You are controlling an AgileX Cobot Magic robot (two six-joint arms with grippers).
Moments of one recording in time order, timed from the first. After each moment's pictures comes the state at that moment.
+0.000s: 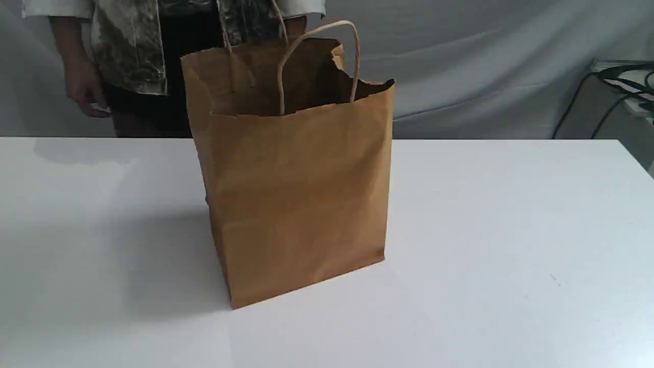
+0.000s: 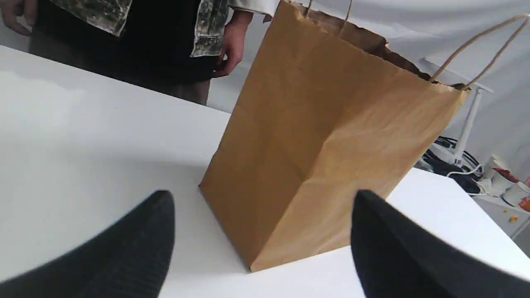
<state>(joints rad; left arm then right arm) -0.14 0.11 -0.16 -0.46 0.32 0.01 -0.06 0.01 0.00 0.12 0.34 -0.28</state>
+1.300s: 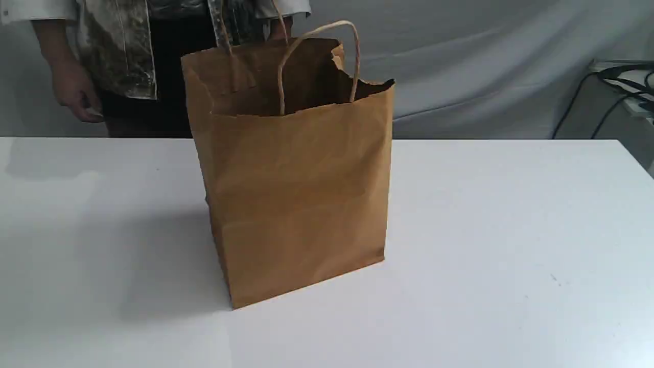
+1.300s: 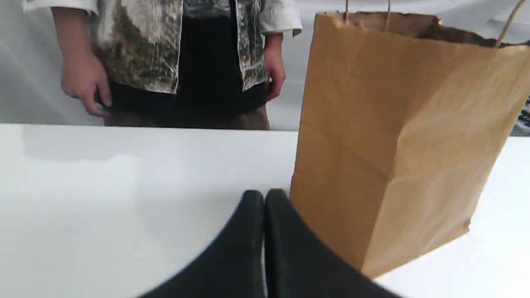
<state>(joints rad) -0.14 0.11 -0.16 -0.10 0.29 -0.02 -0.06 0.01 0.00 0.12 0.34 -0.28</state>
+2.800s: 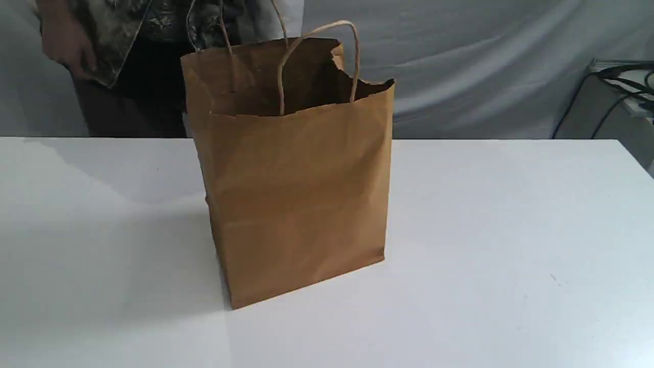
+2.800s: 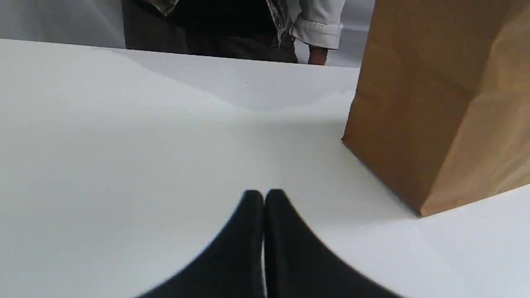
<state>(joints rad) -0.05 0.00 -0.01 -0.03 0.35 -0.10 -0.06 0.01 0.00 0.12 0.34 -0.28</state>
